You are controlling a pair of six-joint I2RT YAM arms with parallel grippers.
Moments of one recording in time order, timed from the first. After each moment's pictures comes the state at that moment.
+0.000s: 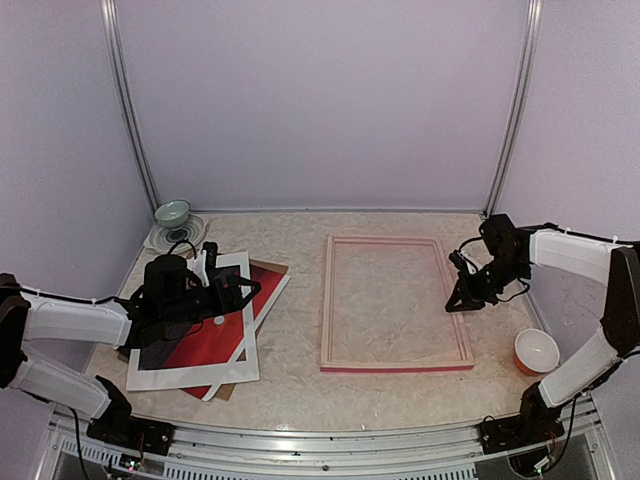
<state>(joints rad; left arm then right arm) -0.59 1.28 0.43 0.47 0.18 -0.67 0.18 1.48 0.95 -0.76 -0.47 0.12</state>
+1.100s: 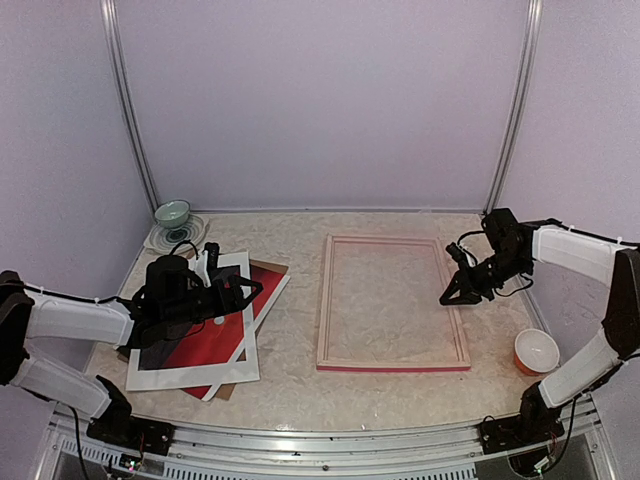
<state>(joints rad) -0.60 1.30 0.43 0.50 0.18 -0.68 0.17 1.46 0.99 -0.78 -0.61 0.13</state>
